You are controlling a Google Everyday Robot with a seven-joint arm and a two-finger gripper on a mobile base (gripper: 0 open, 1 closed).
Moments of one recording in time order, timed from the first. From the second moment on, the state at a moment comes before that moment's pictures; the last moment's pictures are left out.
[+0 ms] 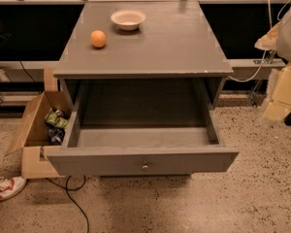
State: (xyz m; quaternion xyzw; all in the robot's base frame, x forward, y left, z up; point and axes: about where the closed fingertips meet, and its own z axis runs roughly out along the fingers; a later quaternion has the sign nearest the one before) arm 0.438 -0.216 0.977 -0.60 0.78 -0.04 0.16
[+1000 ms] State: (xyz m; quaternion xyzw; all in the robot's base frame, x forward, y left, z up) arm 0.434 -0.201 0.882 -0.55 0.82 0.03 0.17
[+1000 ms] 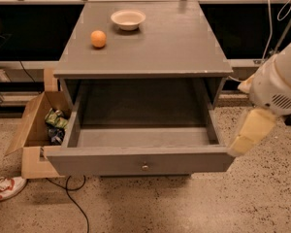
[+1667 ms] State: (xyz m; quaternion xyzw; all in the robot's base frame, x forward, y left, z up) arm 0.430 -0.188 0.825 -0.51 0.84 0.08 0.17
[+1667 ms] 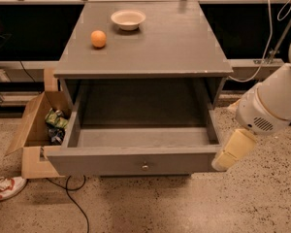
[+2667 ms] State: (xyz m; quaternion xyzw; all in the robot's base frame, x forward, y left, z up) arm 0.403 -0.164 0.736 -0.55 0.79 0.18 0.17
